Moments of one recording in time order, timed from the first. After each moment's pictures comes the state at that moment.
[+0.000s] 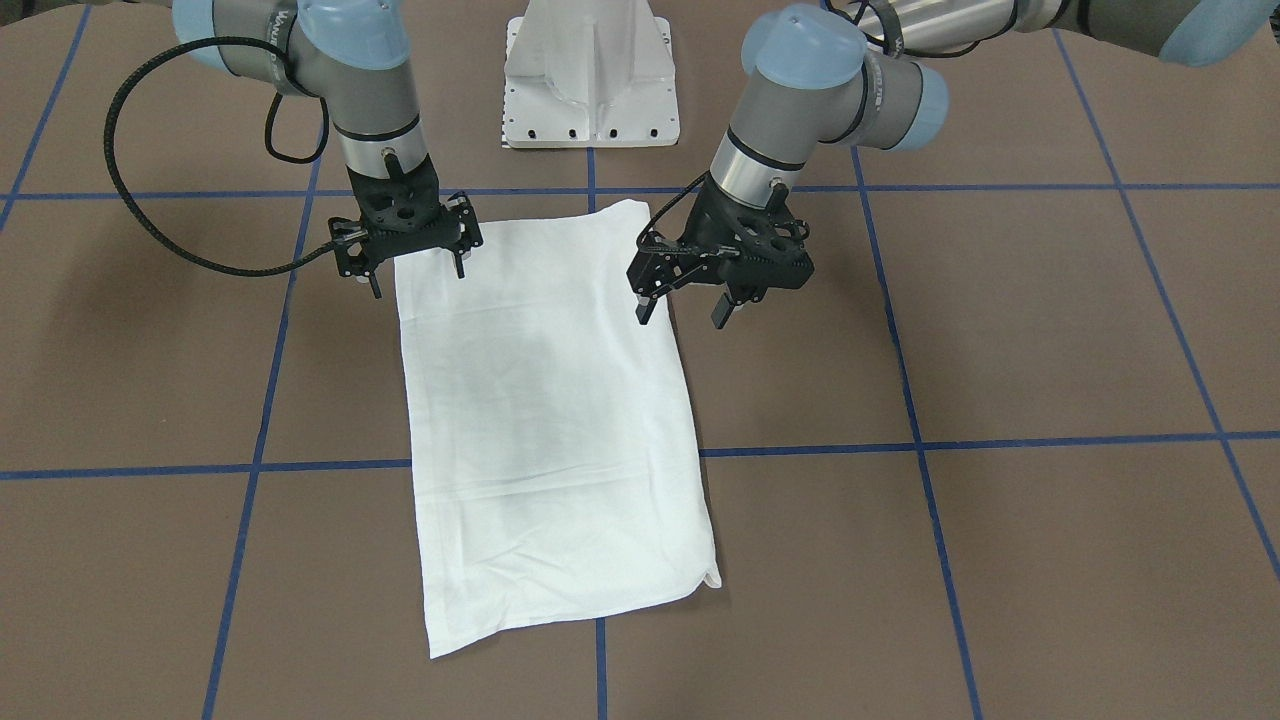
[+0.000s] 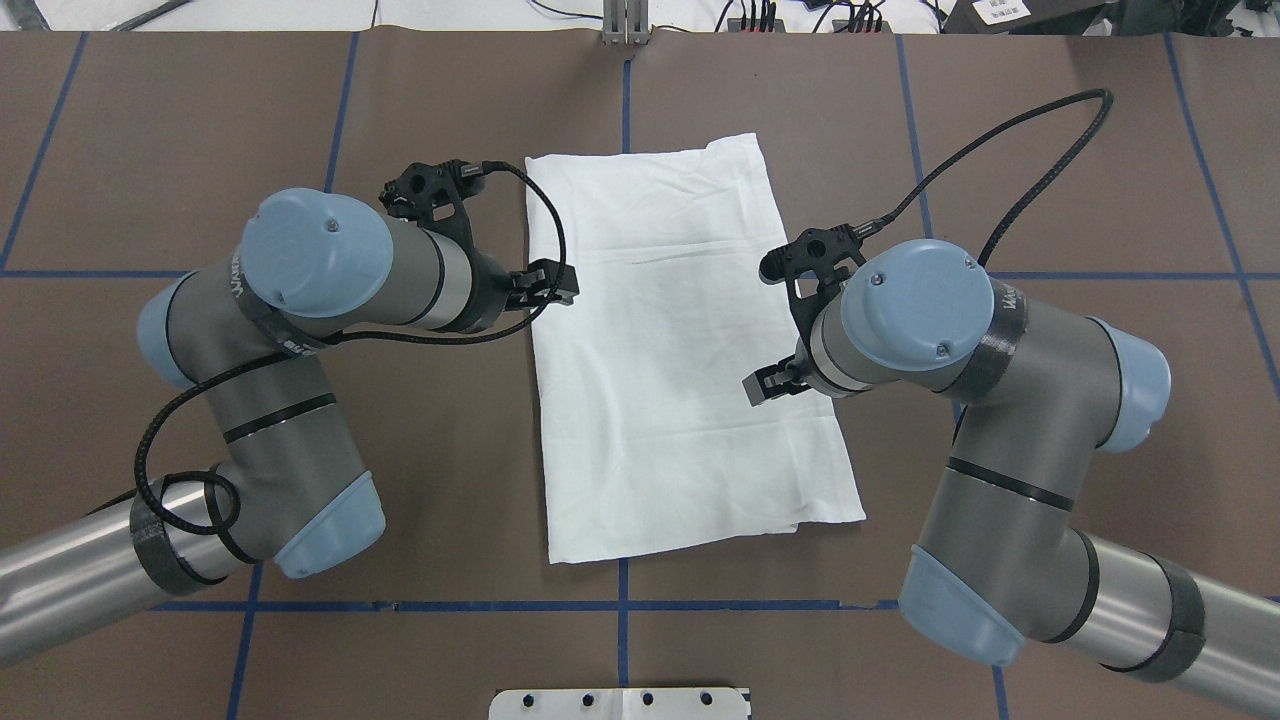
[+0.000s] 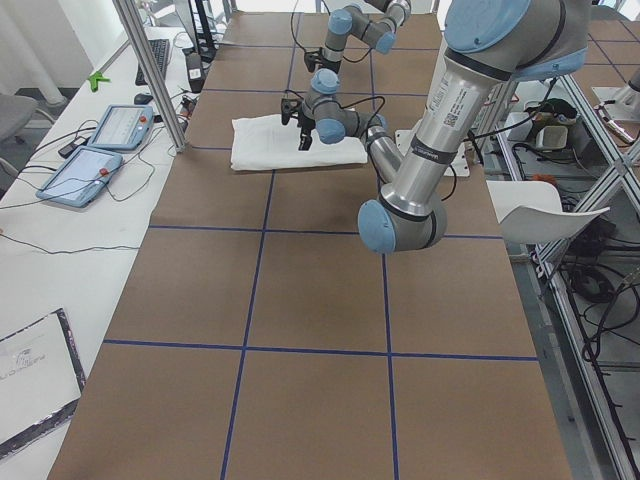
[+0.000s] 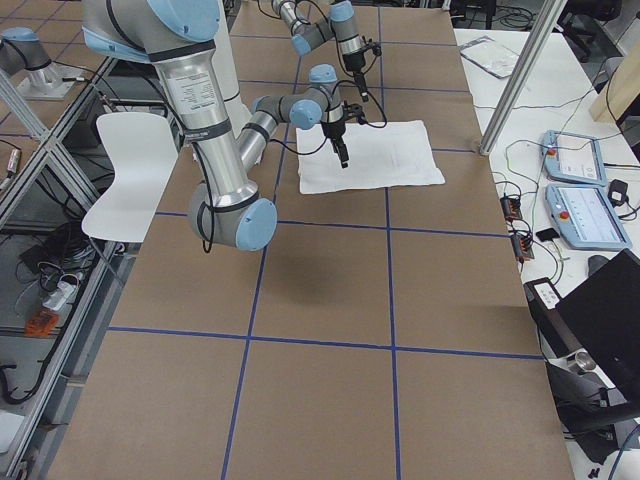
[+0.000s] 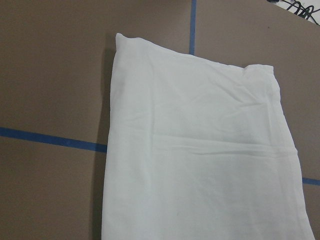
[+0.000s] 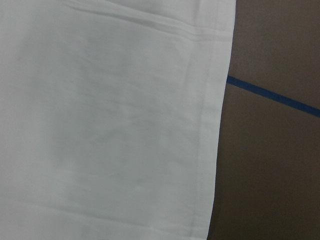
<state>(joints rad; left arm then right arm) -0.58 -2.12 -1.74 -1.97 -1.79 -1.46 0.53 -1.13 1.98 -1.66 1.74 0.85</state>
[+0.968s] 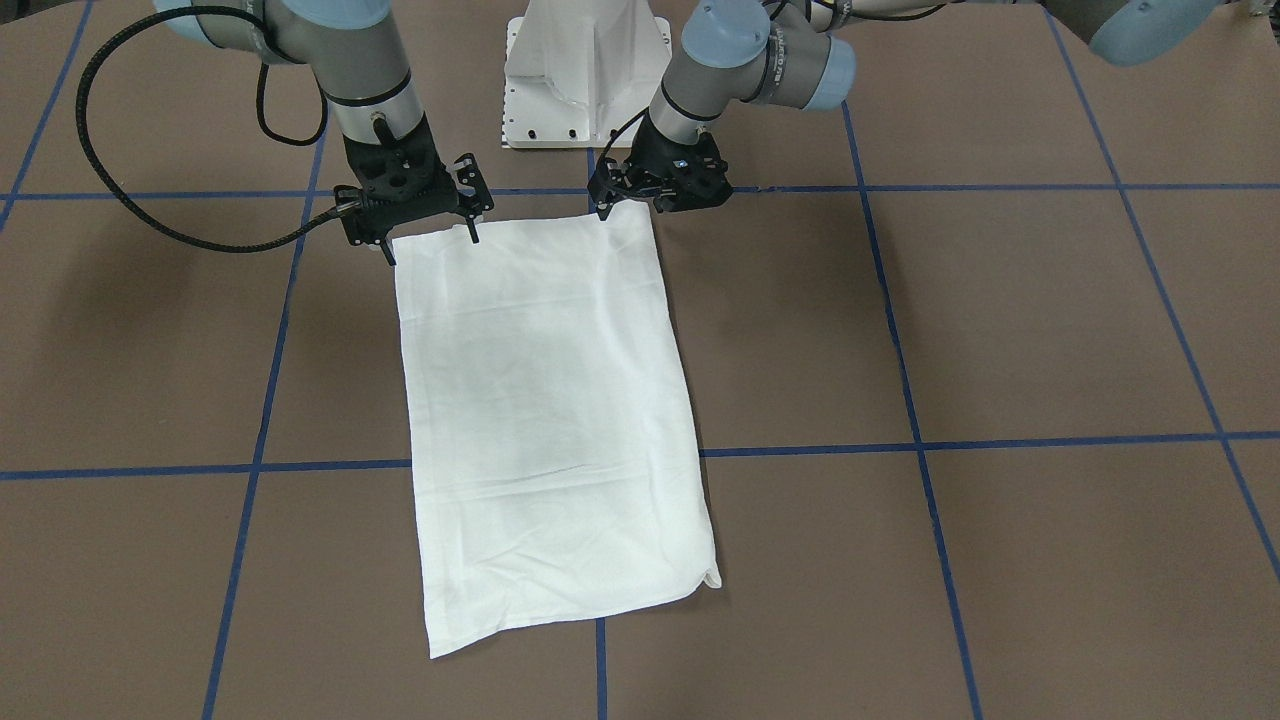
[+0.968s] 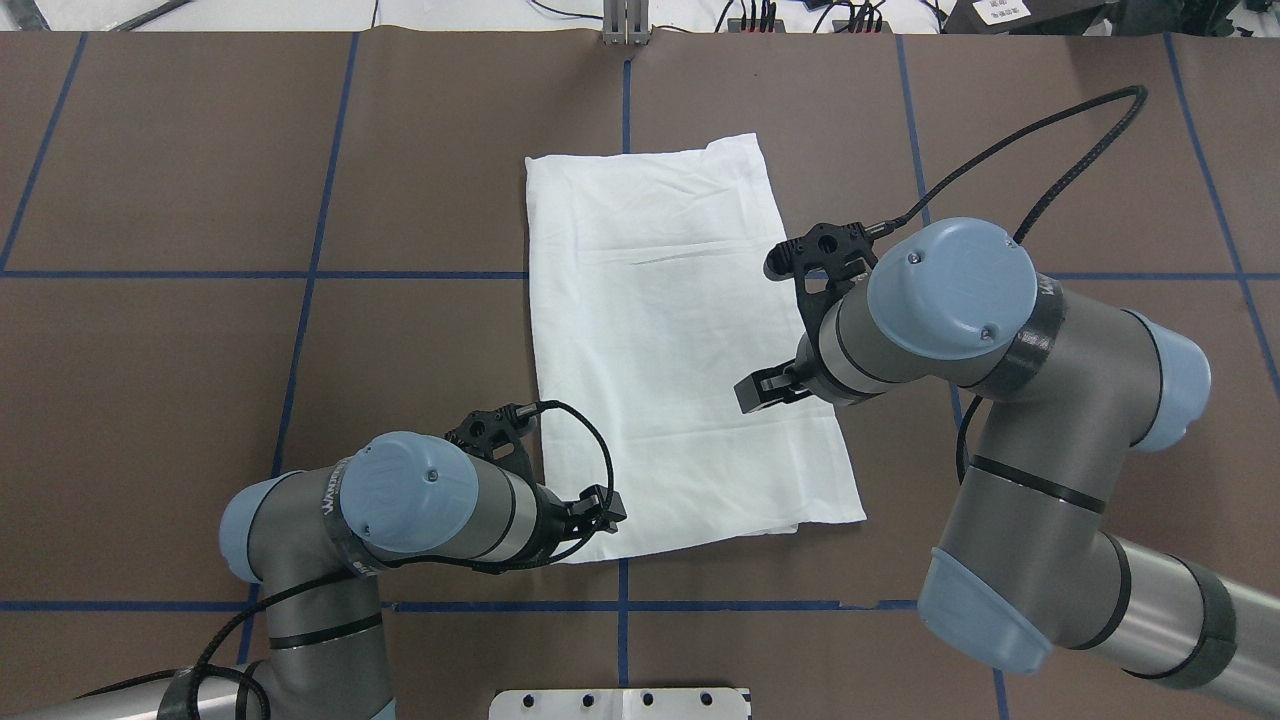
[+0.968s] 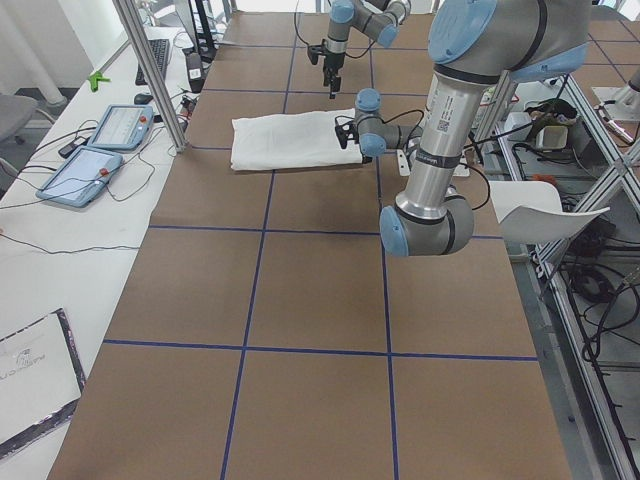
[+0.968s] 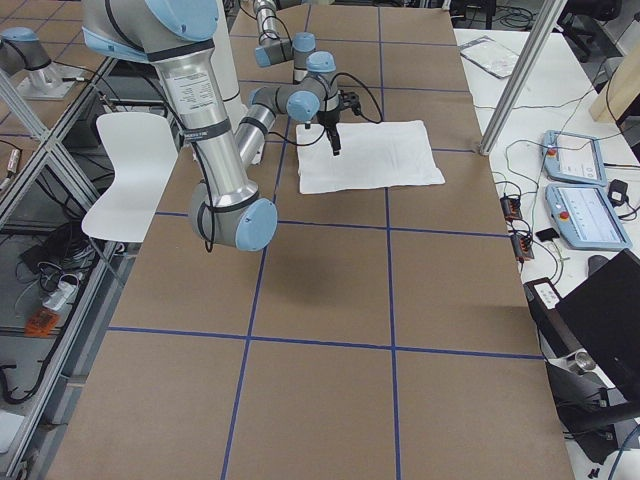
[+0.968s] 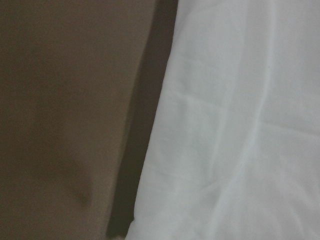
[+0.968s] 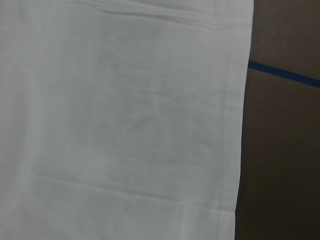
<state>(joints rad) -0.28 -2.07 -1.76 -1.96 -1.80 -1.78 0.54 -1.14 2.03 -1.66 1.82 0.91</state>
